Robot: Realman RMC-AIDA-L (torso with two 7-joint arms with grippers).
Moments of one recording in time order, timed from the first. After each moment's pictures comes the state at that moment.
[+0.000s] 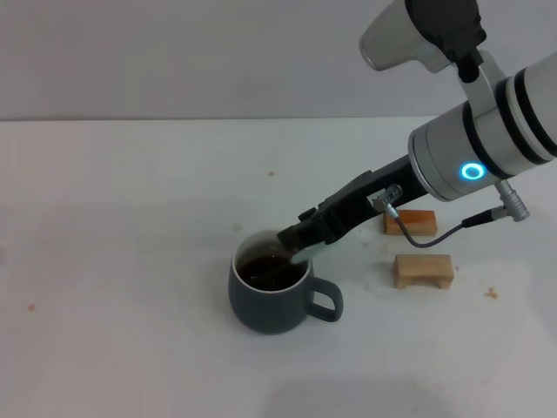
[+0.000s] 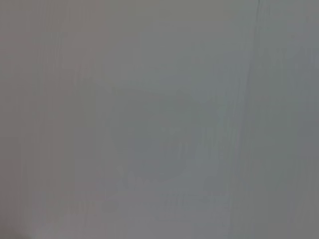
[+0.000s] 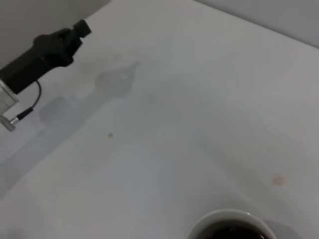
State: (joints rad) left arm -0.11 -1.98 -1.35 -0.46 2.73 0.97 -0.28; right arm 0.71 2.07 1.67 1.36 -2.25 1.45 -0.45
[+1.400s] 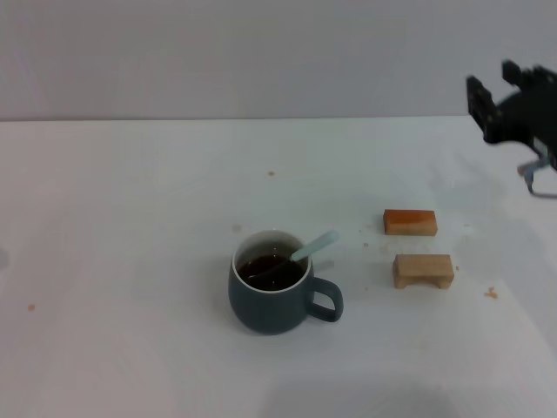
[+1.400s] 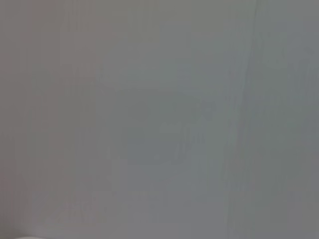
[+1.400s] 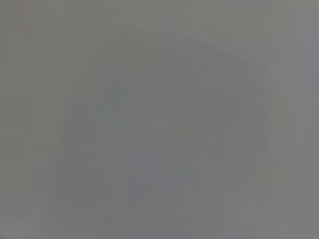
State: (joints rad) left arm -0.11 -1.98 -1.35 -0.46 2.73 0.97 -0.28; right arm 0.02 2.08 1.34 1.52 -2.34 0.12 -0.79
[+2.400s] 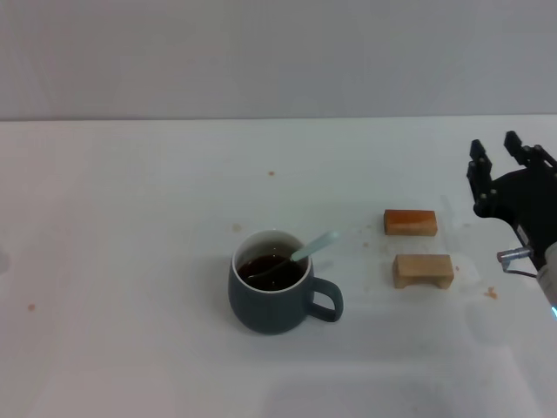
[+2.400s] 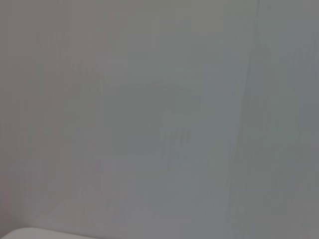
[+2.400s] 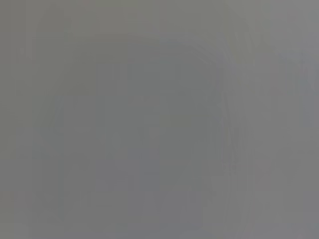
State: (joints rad) left arm -0.11 -1.99 -1.35 -0.45 2.73 0.97 -0.29; right arm 0.06 2.08 1.02 0.95 -2.52 -0.71 -0.37
